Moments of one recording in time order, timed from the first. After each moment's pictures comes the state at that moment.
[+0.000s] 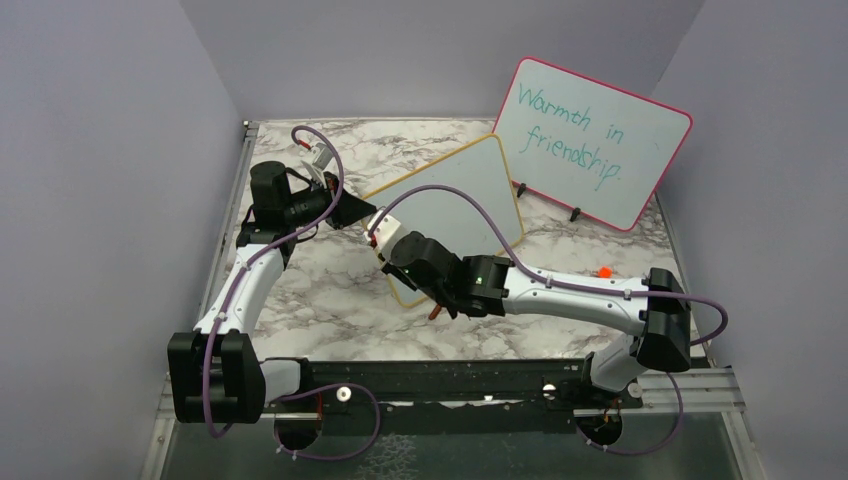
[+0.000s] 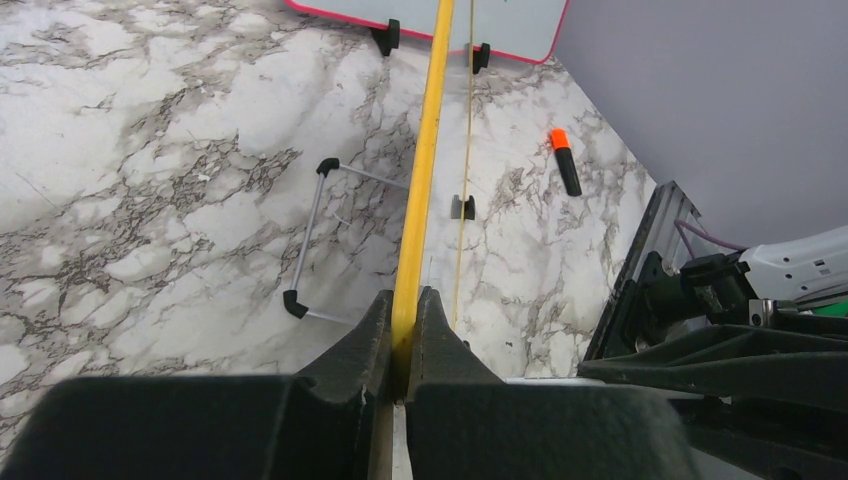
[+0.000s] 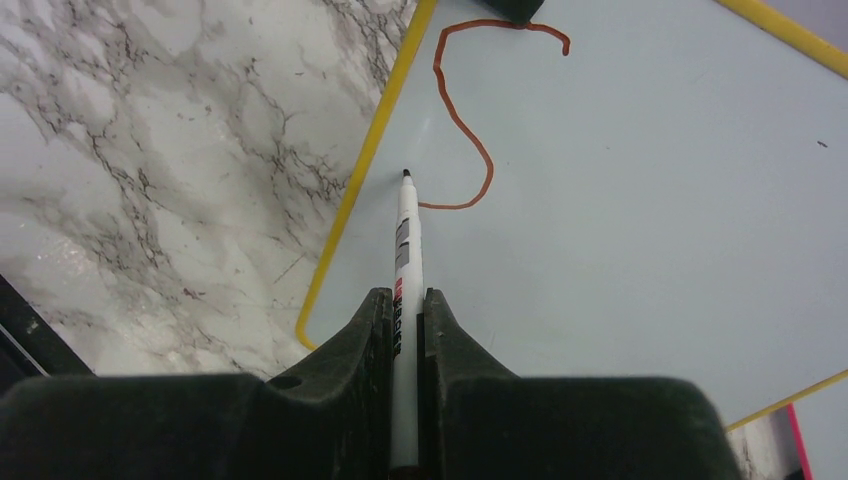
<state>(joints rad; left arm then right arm) -0.03 1.23 0.85 0.03 0.97 -0.26 1.25 1.58 1.32 -0.32 0.52 -0.07</state>
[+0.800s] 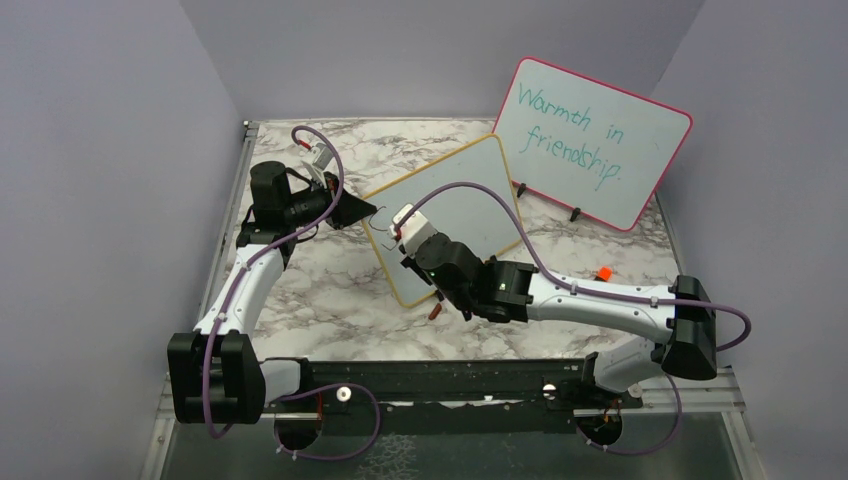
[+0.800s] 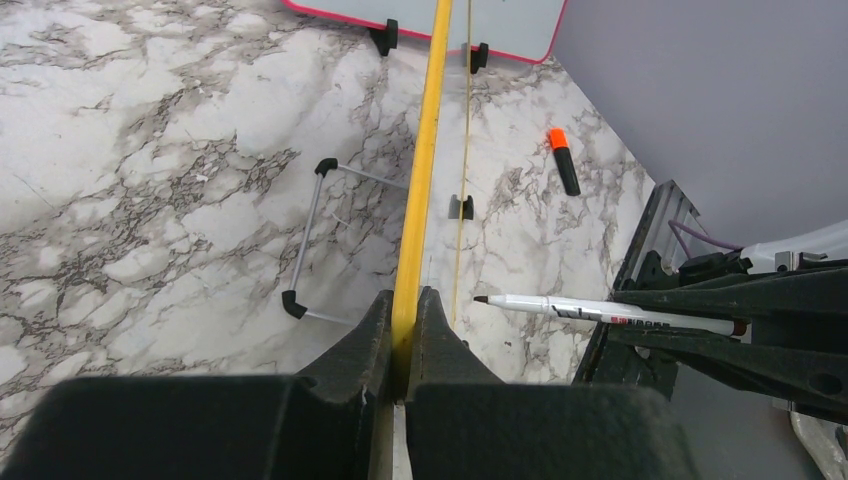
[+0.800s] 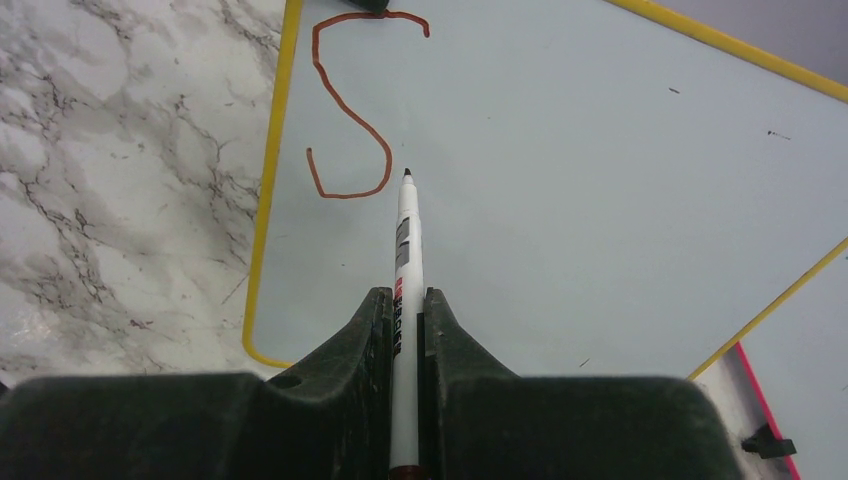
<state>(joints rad) -0.03 1.22 0.85 0.03 0.97 -0.26 1.25 1.45 1.19 -0.21 0.63 -0.06</state>
